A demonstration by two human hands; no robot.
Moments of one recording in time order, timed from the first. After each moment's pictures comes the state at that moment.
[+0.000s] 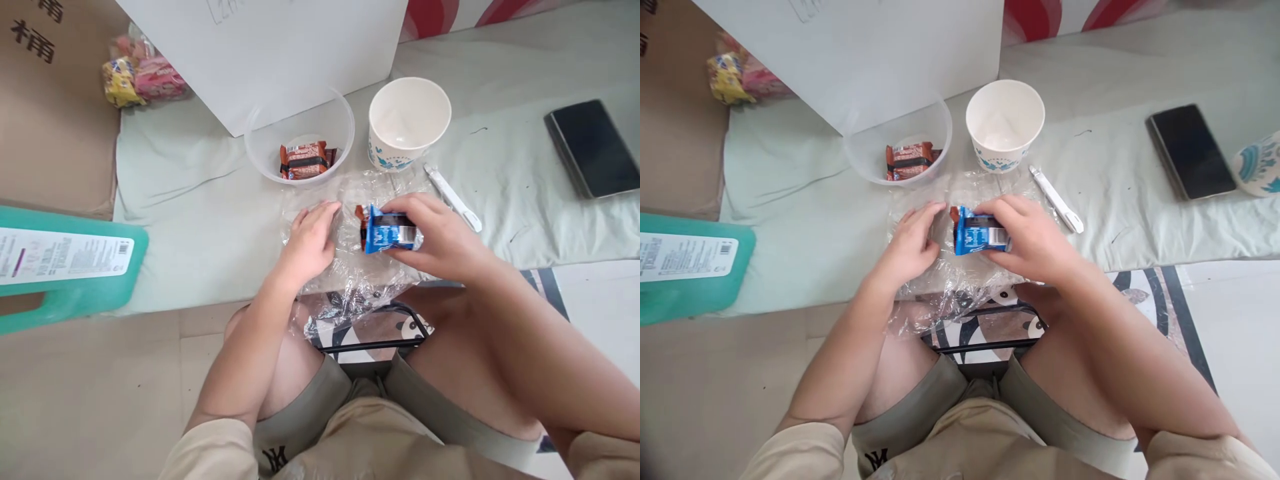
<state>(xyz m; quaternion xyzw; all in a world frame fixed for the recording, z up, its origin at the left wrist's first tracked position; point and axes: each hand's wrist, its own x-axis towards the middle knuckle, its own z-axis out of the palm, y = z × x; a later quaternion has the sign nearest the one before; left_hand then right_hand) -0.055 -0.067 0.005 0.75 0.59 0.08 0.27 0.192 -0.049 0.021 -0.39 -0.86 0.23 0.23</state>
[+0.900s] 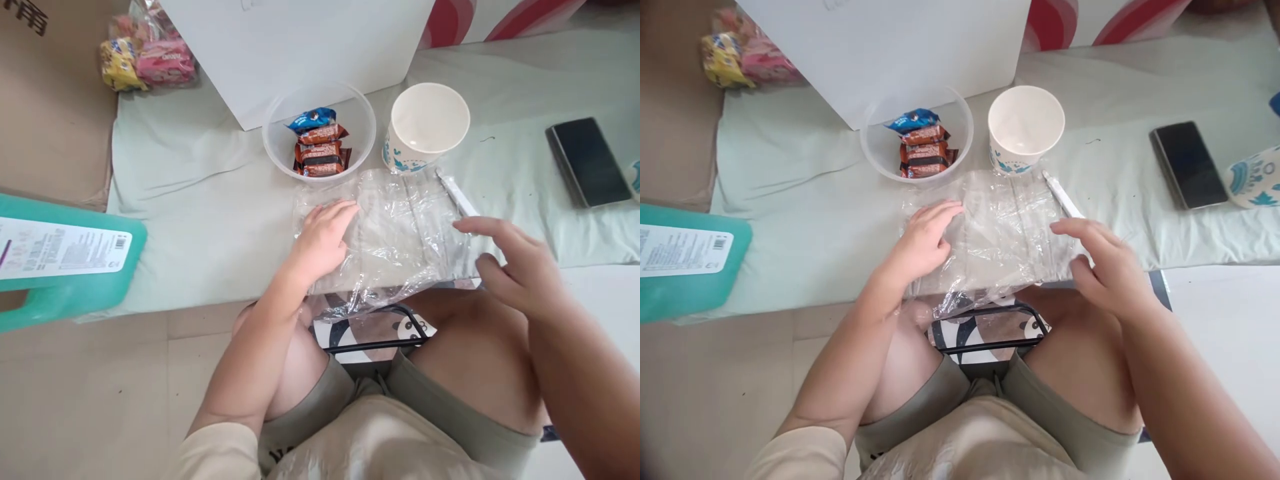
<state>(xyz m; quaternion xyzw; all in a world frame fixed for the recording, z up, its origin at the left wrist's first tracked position) -0.064 -0.062 0.006 0.78 0.54 0.10 0.28 0.252 -0.097 0.027 -0.48 -0.83 0.15 0.23</state>
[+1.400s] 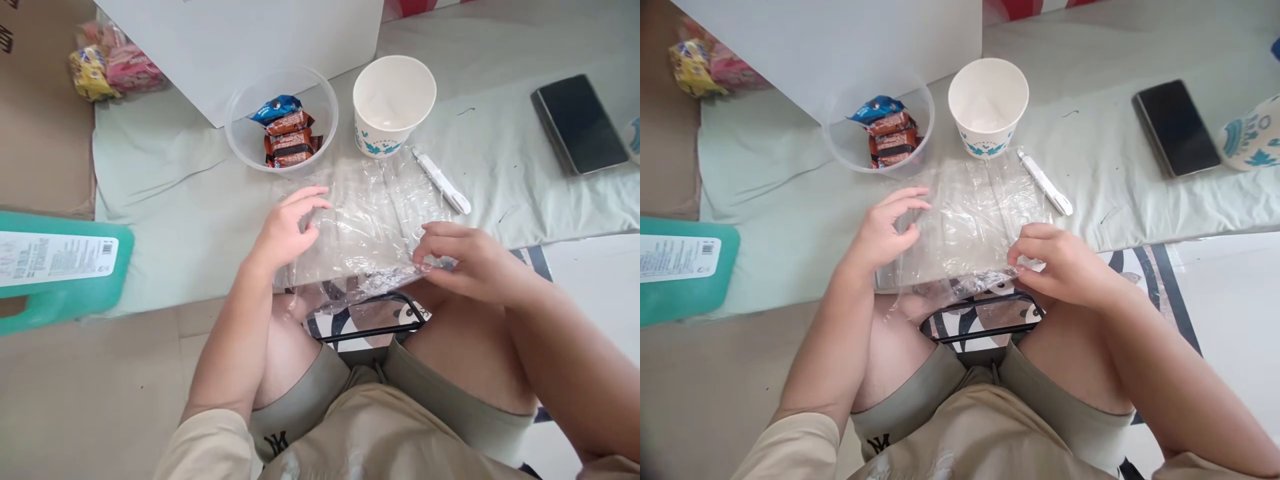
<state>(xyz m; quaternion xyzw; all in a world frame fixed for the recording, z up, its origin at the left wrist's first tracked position) -0.077 -0.060 0.008 0.77 0.53 0.23 0.29 0.243 -0.093 0.031 -0.38 -0.85 0.31 0.19</state>
